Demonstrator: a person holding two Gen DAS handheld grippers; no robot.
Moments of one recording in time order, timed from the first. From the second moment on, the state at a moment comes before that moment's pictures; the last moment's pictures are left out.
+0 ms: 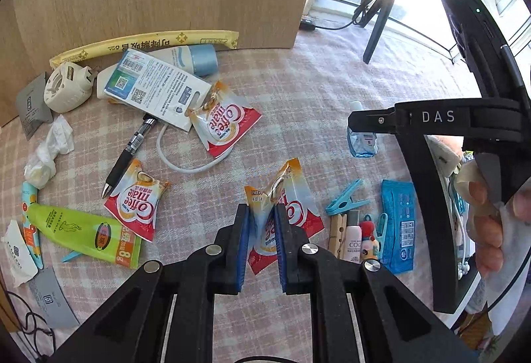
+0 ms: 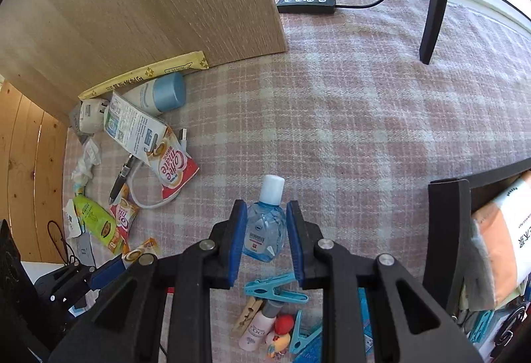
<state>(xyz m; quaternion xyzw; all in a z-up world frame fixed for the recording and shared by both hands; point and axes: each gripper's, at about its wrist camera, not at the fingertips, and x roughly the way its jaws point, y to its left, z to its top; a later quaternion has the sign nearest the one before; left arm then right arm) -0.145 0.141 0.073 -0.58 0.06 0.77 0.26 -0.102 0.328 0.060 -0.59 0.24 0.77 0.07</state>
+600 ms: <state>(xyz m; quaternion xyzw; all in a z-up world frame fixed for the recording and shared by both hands) -0.027 0.344 0.117 -0.54 0.12 0.70 0.45 0.090 0.467 0.094 -0.52 0.31 0.77 0.21</state>
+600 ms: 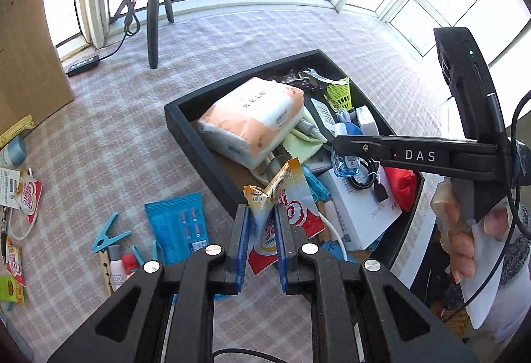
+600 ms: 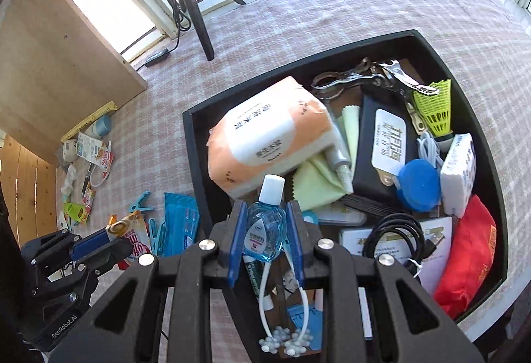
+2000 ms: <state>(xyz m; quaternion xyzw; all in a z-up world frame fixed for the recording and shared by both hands) -0.070 0.201 0.063 -0.57 0.11 0.74 0.32 0.050 0.365 0.100 -0.54 0.27 0.79 0.08</state>
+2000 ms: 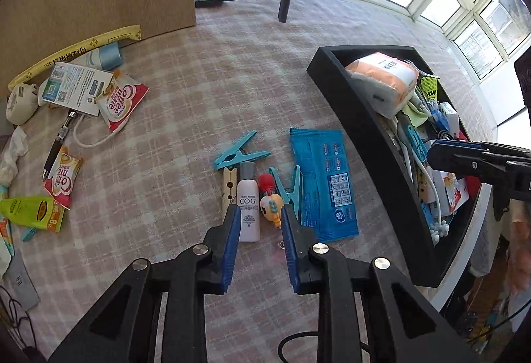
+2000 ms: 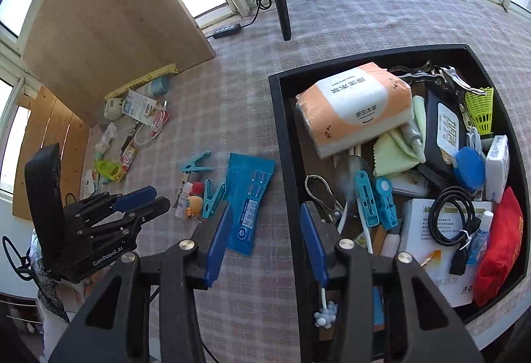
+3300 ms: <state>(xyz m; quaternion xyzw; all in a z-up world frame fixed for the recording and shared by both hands) -0.076 0.215 0.030 -0.55 0.21 0.72 0.36 -0.003 0.349 0.007 -0.62 0.31 0.71 0.12</state>
